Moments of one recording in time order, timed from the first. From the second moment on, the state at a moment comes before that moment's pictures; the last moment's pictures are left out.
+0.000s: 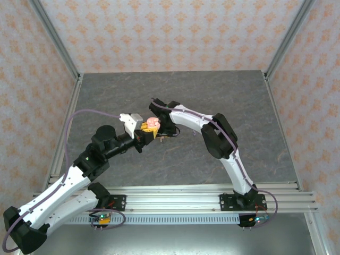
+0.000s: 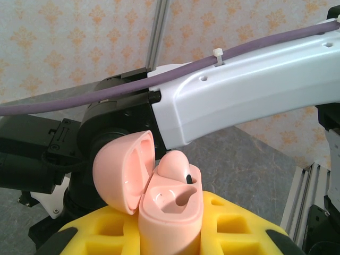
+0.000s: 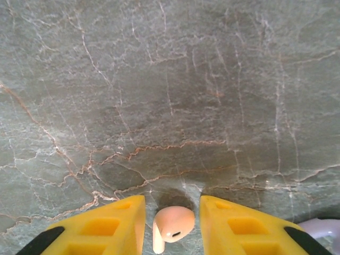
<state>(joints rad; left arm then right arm) -0.62 0.74 0.65 -0.06 0.25 -0.20 0.79 2.28 1.83 -0.94 -0.13 0.68</state>
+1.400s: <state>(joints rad) -0.62 0.78 0.65 -0.08 0.23 -0.22 0.56 1.89 1.30 -0.45 -0.33 0.77</state>
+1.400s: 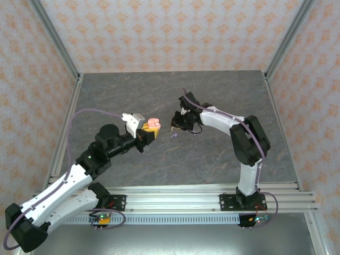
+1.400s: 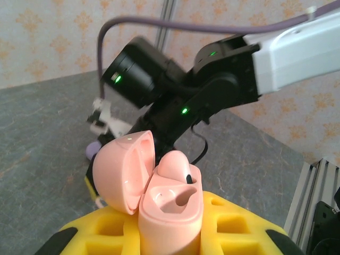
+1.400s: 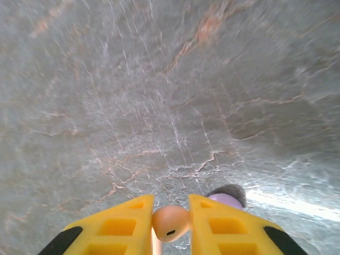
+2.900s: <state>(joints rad) -0.64 1.30 0.60 0.48 0.35 -0.30 0.45 1.21 0.97 -0.27 -0.39 0.70</state>
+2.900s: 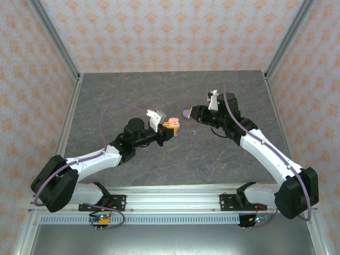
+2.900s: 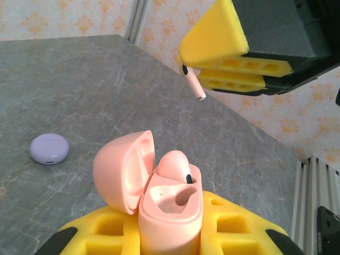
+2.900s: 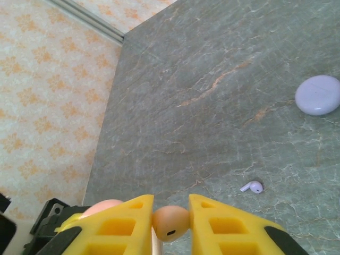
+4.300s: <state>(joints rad) -0.64 1.42 0.74 0.53 0.50 -0.41 0.58 1.18 1.05 -0.34 -0.30 0.58</state>
